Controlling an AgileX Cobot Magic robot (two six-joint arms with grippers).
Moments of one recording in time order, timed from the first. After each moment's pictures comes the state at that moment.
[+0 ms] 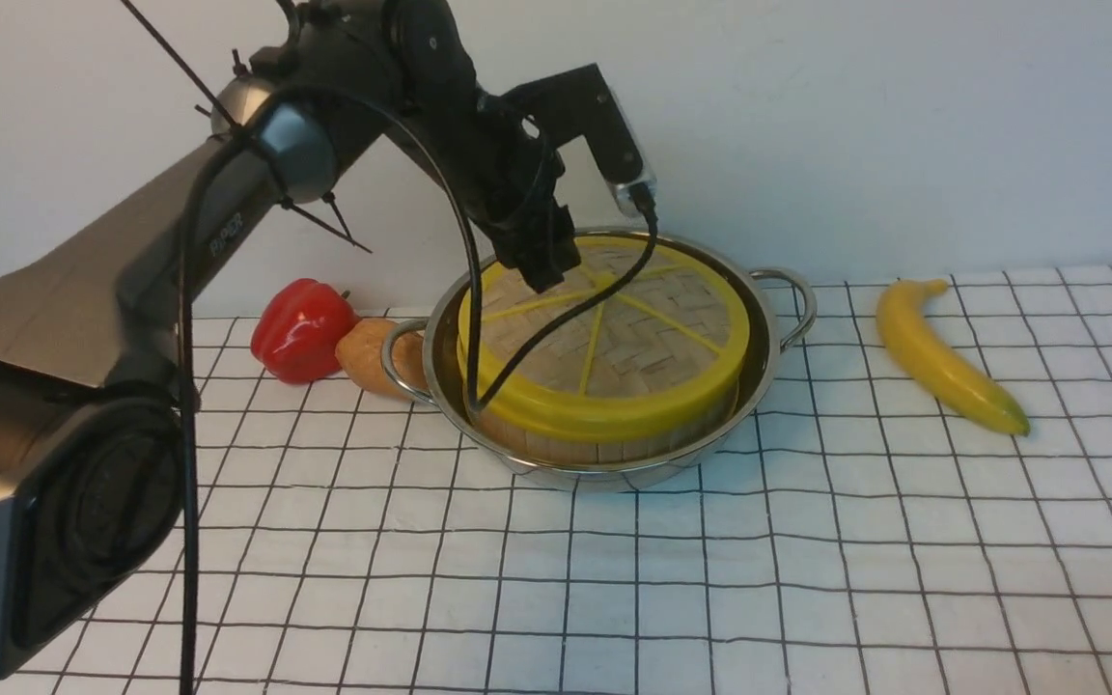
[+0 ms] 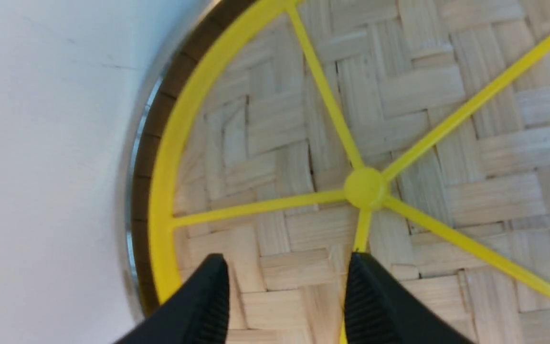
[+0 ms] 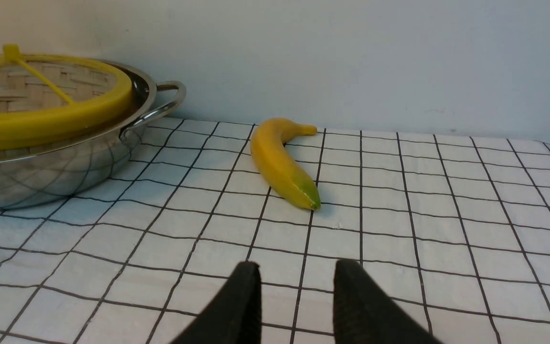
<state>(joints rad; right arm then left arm) 0.02 0.00 0.01 0.13 0.34 -0.06 -0.34 2.27 -2.23 -0.21 1.06 1.01</state>
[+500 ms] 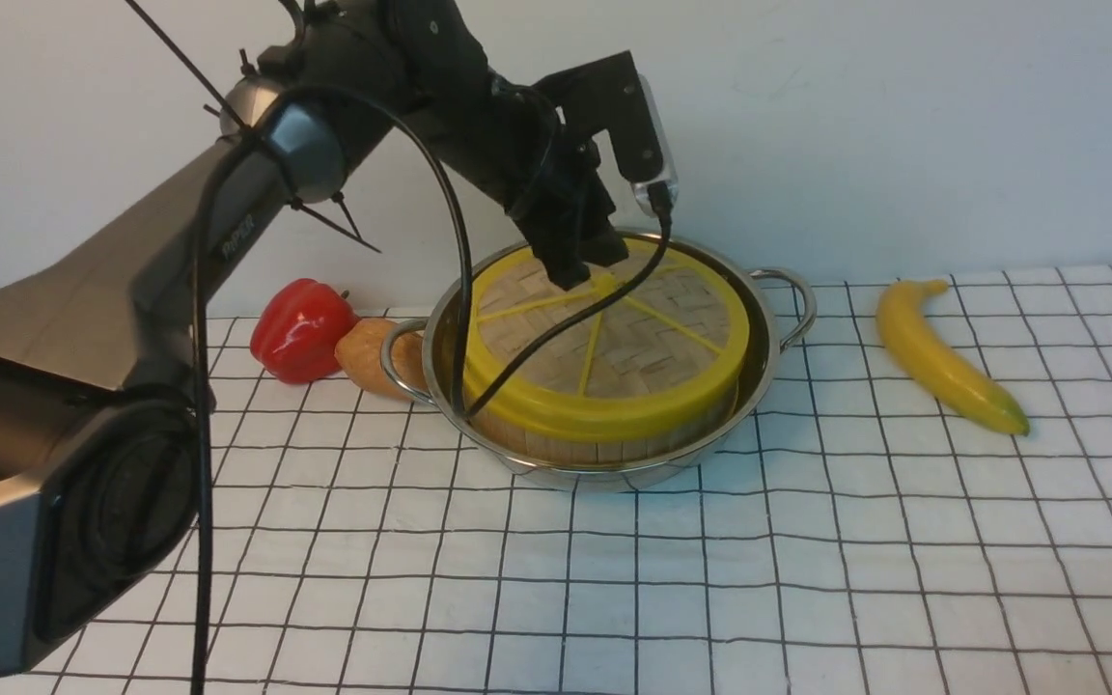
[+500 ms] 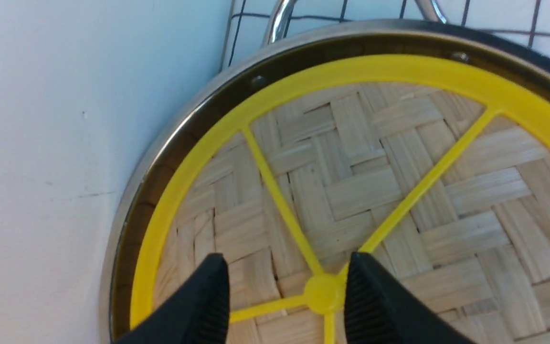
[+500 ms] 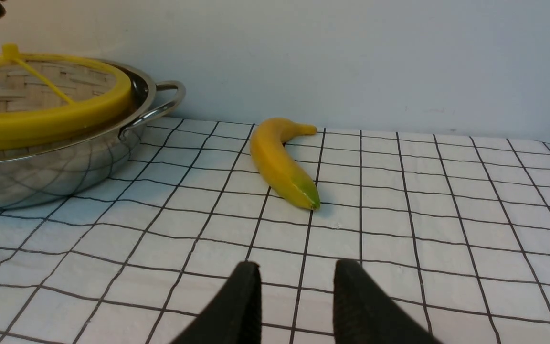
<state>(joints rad) 0.02 0.00 0.01 0.13 0.34 -0.06 -0.34 2.31 -2.24 -0.38 1.04 1.22</state>
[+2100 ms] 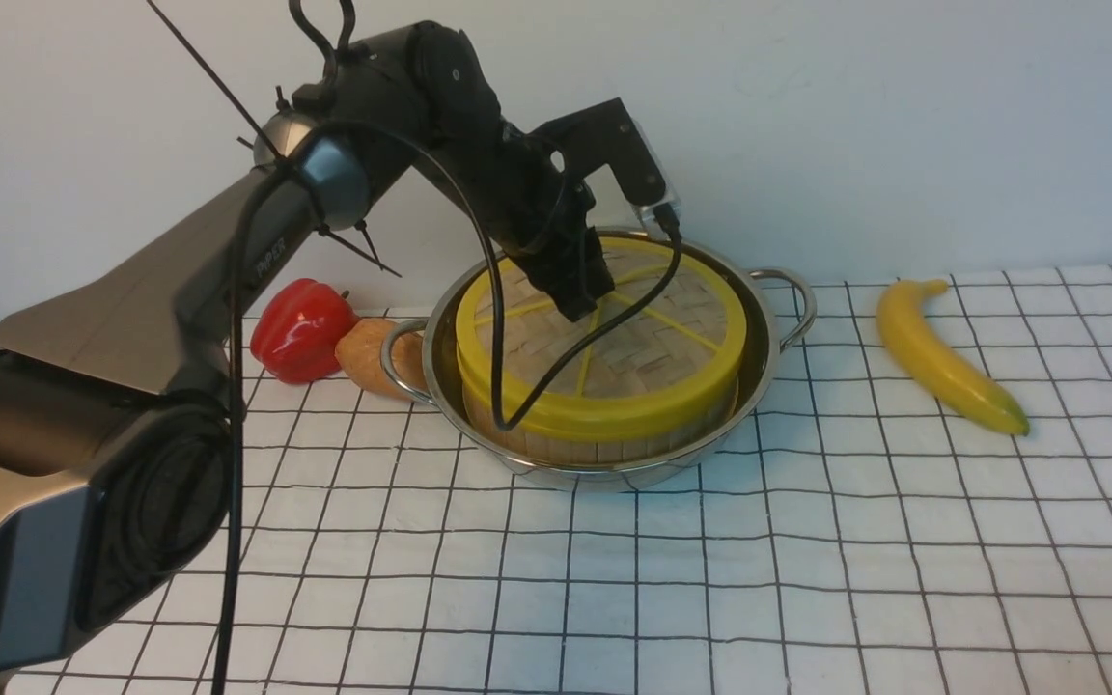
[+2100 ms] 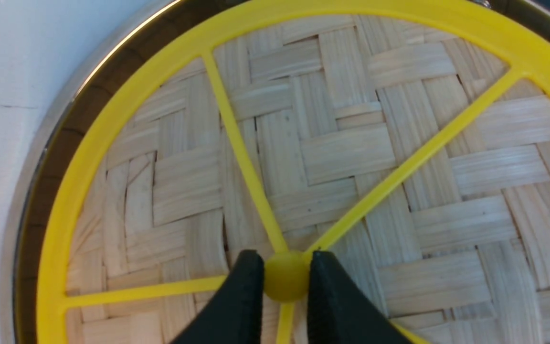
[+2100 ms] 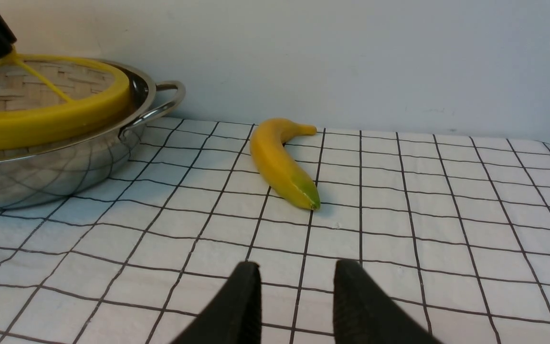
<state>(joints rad) 0.02 0.00 0.01 0.13 0.34 -0.06 -0.35 2.36 -2.25 -0.32 1.08 1.03</state>
